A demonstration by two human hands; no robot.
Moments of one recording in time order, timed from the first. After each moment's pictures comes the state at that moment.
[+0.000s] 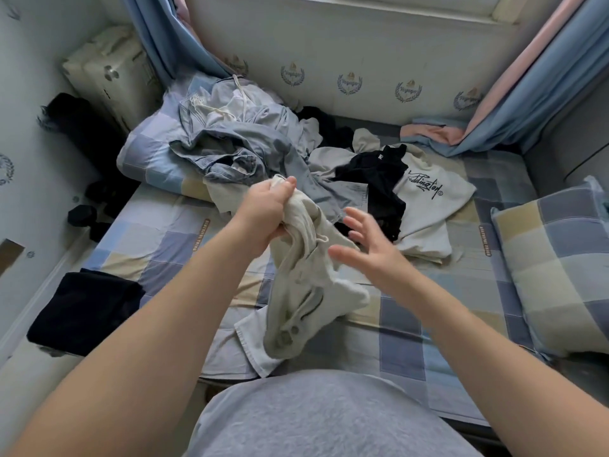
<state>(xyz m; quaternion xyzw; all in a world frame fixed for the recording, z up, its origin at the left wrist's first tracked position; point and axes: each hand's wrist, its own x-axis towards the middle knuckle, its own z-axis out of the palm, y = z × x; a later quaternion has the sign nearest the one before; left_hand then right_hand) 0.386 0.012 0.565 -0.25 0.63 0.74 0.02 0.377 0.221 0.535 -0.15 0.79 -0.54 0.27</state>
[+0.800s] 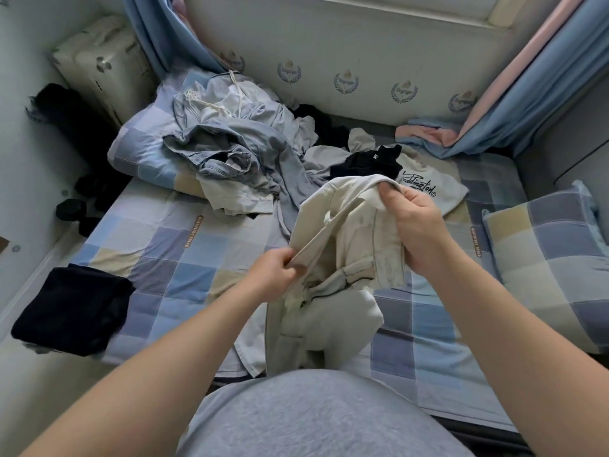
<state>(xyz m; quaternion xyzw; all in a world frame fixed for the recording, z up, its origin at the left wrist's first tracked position) 0.420 0.022 0.448 -0.13 0.87 0.45 0.16 0.346 0.235 0.579 -0.05 0.69 -0.70 0.17</state>
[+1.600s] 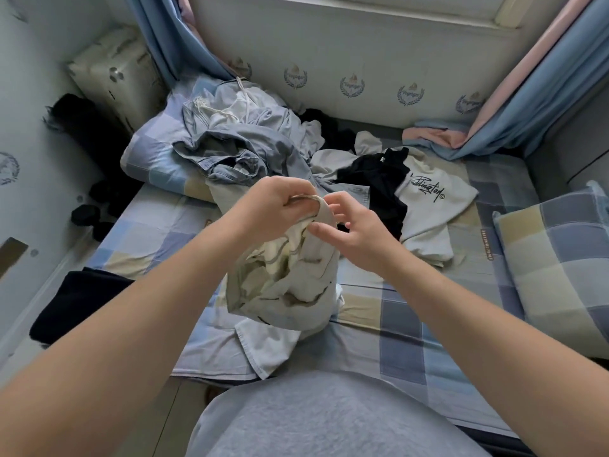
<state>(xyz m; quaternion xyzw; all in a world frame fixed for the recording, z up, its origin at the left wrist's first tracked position) 0.388 -0.006 0.577 0.06 0.91 0.42 -0.02 0.352 0.189 0.549 -0.24 0.84 -0.45 0.18</state>
